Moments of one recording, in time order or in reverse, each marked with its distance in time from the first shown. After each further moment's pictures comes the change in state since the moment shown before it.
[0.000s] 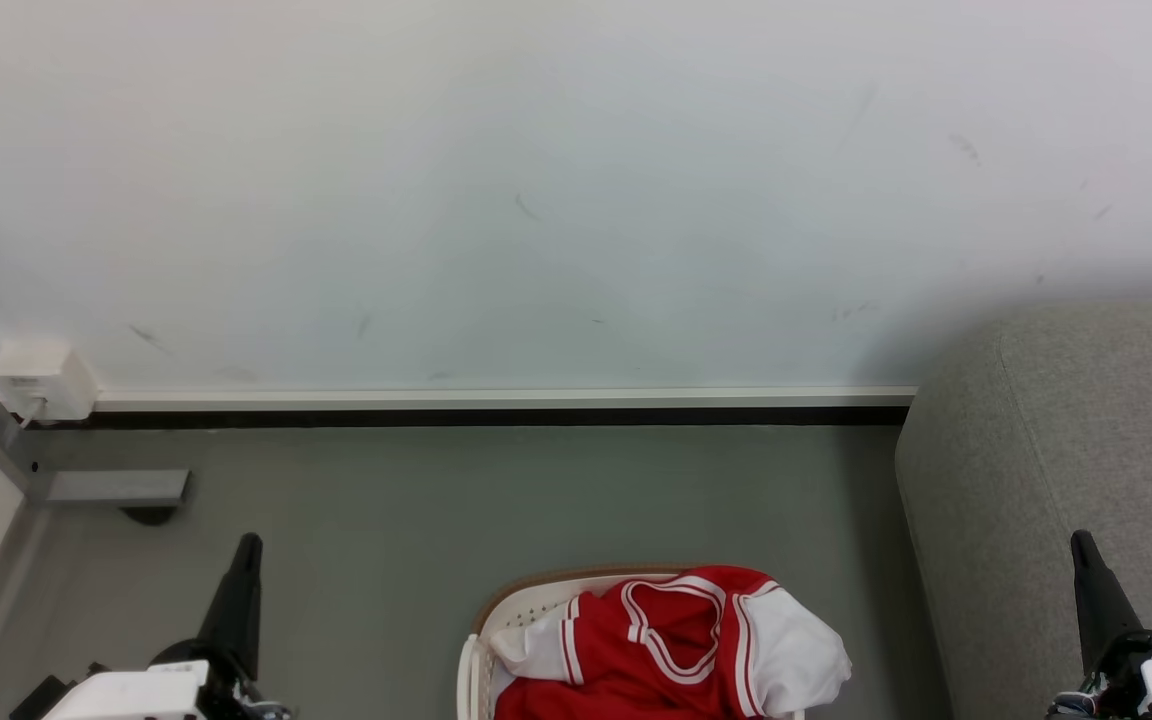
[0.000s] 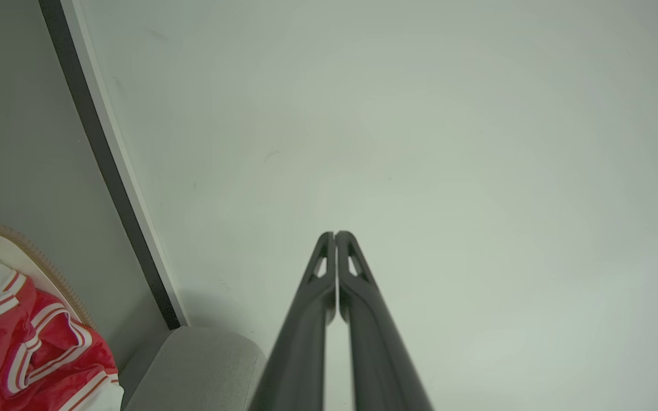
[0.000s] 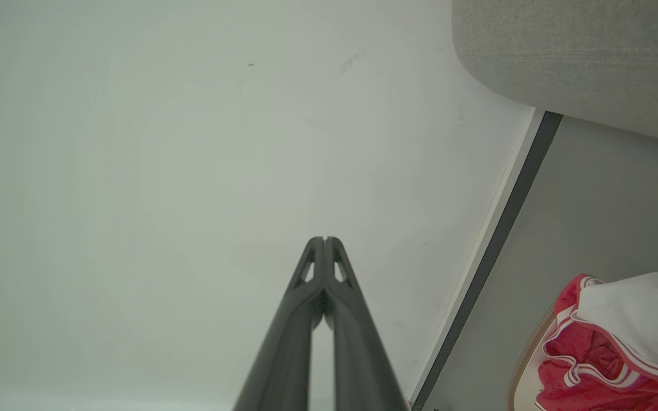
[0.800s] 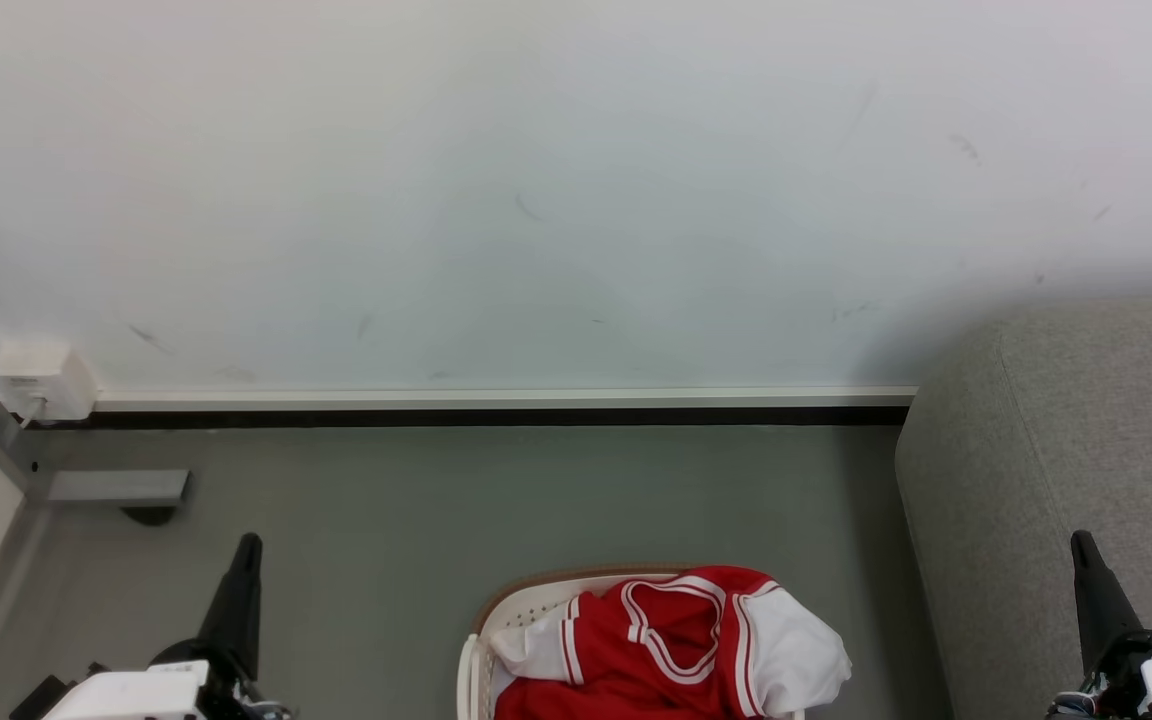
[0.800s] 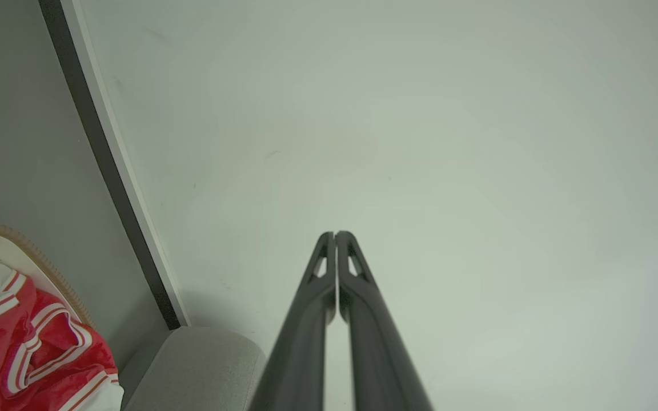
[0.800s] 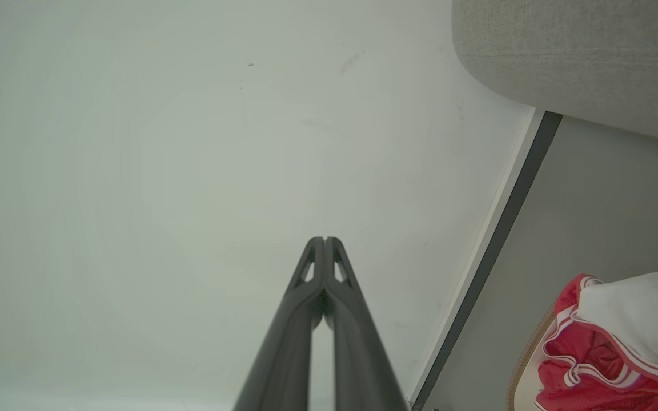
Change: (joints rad) left arm 0.000 0.000 0.000 0.000 0.000 0.000 0.000; right arm 0.000 0.000 0.000 0.000 0.000 0.000 0.000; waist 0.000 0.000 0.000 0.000
